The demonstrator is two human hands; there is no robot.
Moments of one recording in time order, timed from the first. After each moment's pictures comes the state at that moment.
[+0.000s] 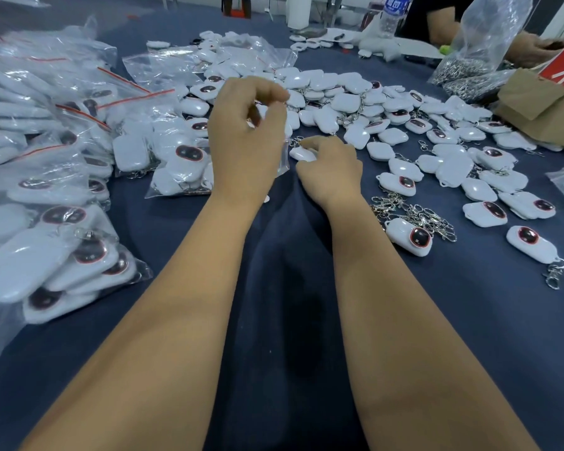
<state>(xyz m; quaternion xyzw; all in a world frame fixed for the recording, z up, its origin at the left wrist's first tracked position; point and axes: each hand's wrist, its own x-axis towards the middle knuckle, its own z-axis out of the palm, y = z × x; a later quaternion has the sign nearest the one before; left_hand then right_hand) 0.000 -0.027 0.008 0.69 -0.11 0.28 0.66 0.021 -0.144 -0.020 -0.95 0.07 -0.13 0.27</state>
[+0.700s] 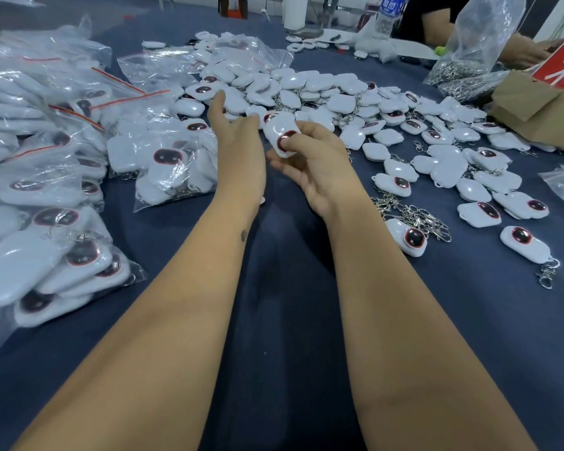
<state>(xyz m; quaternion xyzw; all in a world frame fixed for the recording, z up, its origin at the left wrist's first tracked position) 0.021 -0.033 -0.014 0.61 0.03 0.12 0.78 0.014 -0.132 -0.008 -0.58 0.03 -0.03 0.81</state>
